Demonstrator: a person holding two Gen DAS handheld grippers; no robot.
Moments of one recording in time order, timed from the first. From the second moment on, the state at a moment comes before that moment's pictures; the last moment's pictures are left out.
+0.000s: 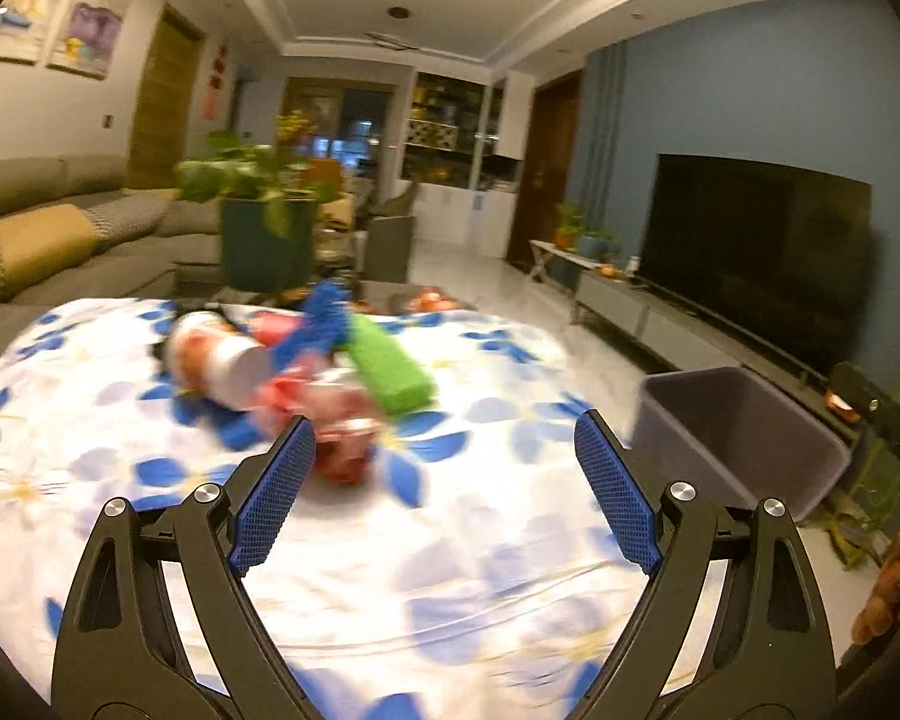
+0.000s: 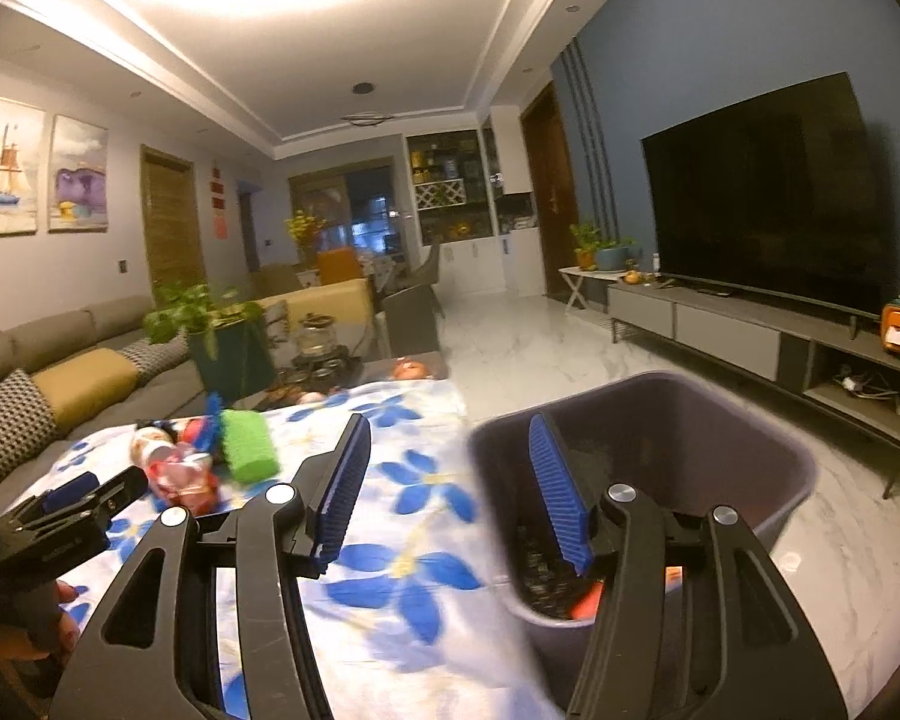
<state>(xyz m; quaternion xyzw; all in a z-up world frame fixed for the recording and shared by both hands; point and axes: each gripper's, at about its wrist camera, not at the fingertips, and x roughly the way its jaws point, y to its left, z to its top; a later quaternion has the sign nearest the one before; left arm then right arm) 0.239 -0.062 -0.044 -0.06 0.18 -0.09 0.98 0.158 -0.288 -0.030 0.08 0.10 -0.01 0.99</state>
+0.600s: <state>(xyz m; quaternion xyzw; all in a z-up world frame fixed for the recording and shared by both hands) 0.242 0.009 -0.051 -0.06 0.18 -0.03 0.98 0.200 -0.206 -0.034 0.06 0.11 0.04 0.99</state>
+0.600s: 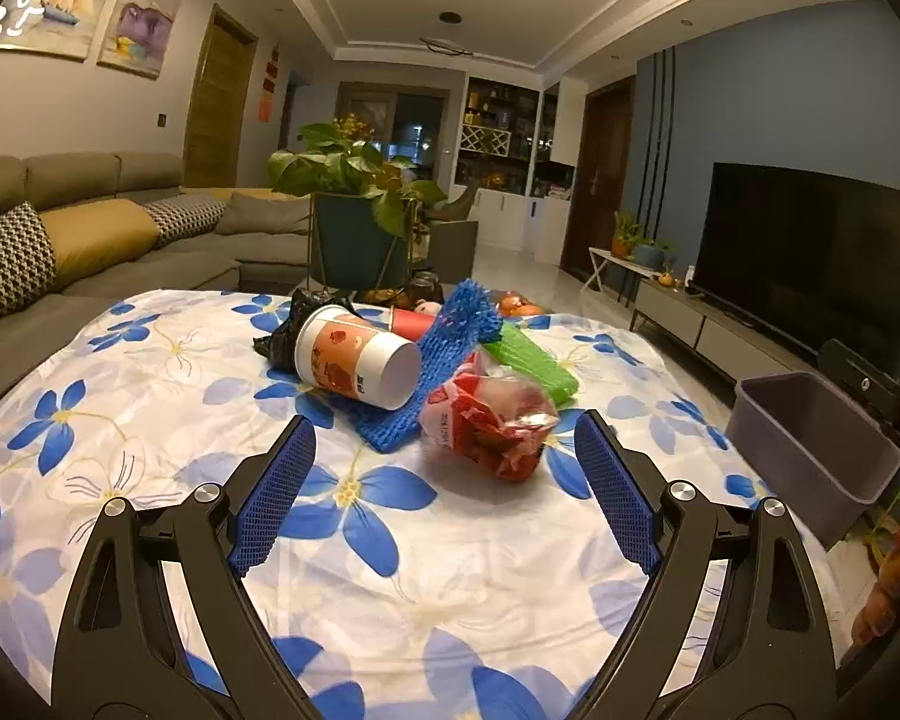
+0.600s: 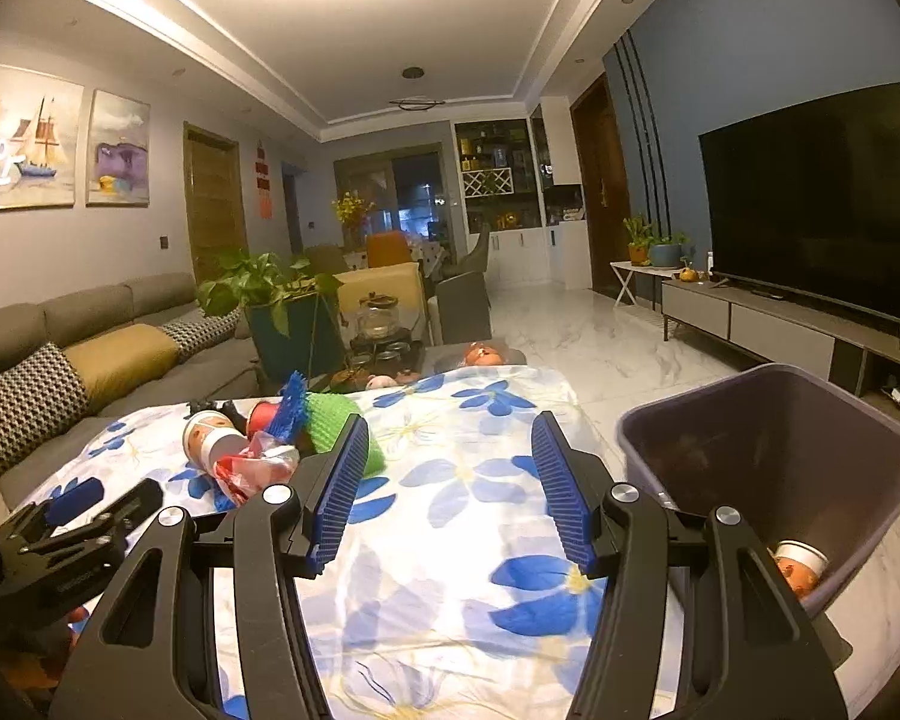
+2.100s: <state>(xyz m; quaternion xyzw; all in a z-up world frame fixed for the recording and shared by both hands) 0.285 0.048 -0.041 -0.11 0.18 -0.08 0.97 0.296 -0.140 -0.049 0.04 0.17 0.07 0.98</state>
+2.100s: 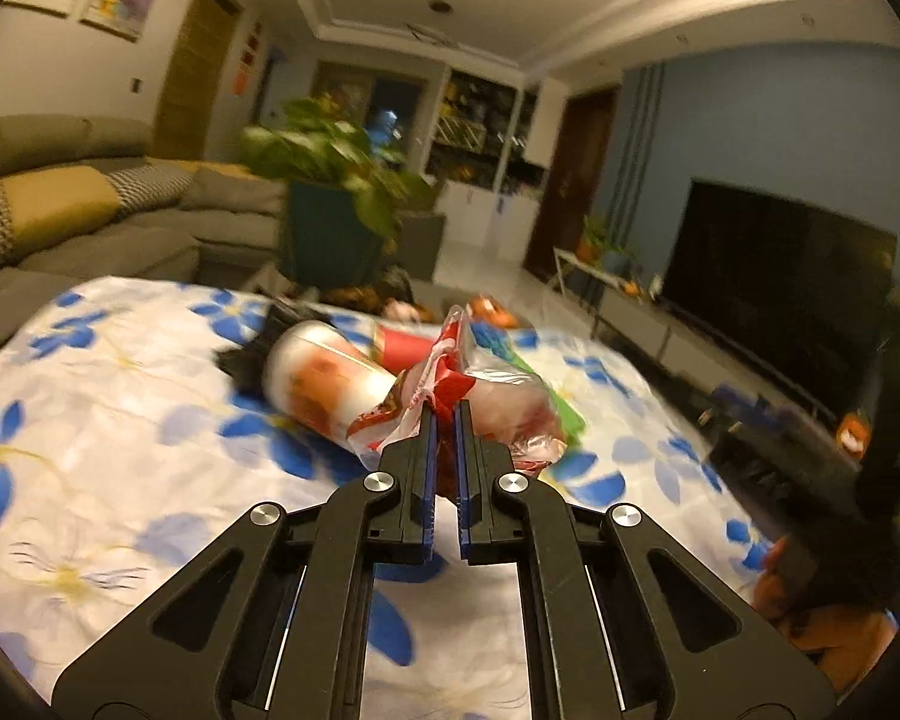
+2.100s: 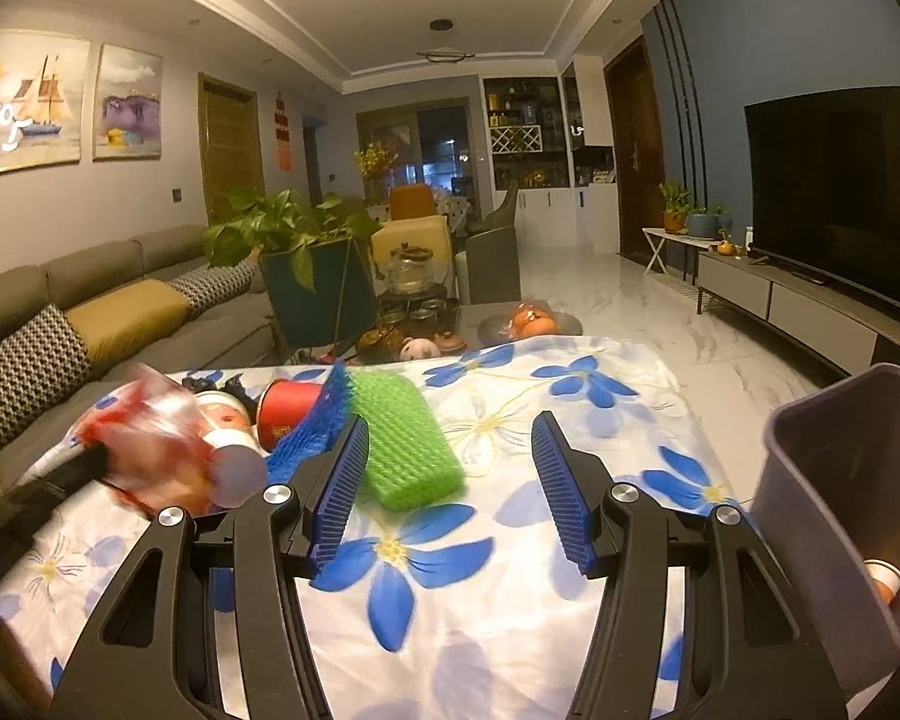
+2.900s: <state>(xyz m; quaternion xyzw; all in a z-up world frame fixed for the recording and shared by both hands) 0.251 0.107 -0.024 -0.16 0.13 -0.03 0.98 0.385 -0.100 -0.099 0.01 0.32 0.06 0.95</state>
